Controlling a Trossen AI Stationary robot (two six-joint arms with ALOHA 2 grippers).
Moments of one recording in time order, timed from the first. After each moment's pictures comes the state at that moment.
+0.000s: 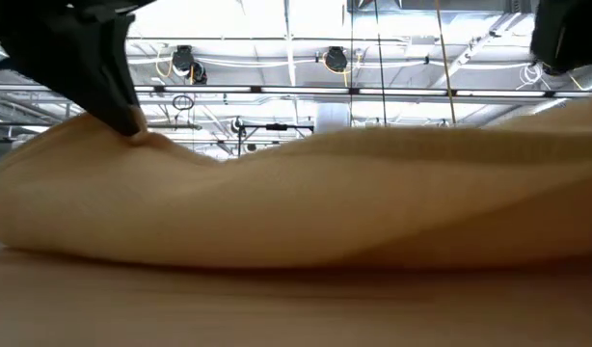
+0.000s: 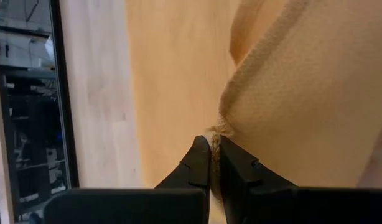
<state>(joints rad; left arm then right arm) -0.73 1.95 1.43 -1.18 -0.71 -0.55 0.66 1.45 0.71 -0.10 -0.22 1.22</state>
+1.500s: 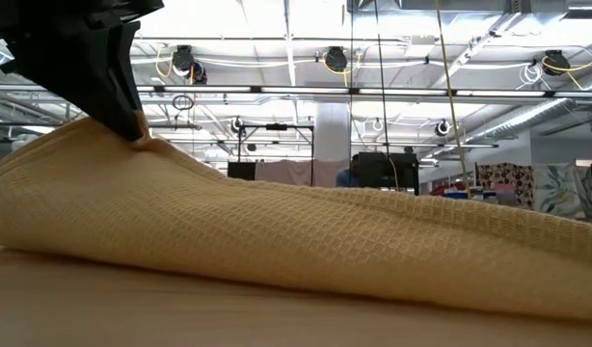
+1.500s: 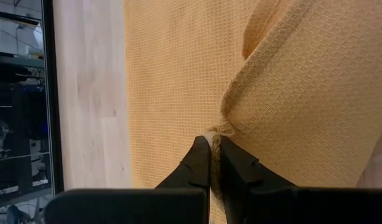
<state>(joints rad) -0.71 1.95 1.43 -1.16 -0.68 -0.60 1.08 1.61 0.71 -0.11 0.27 0.69</state>
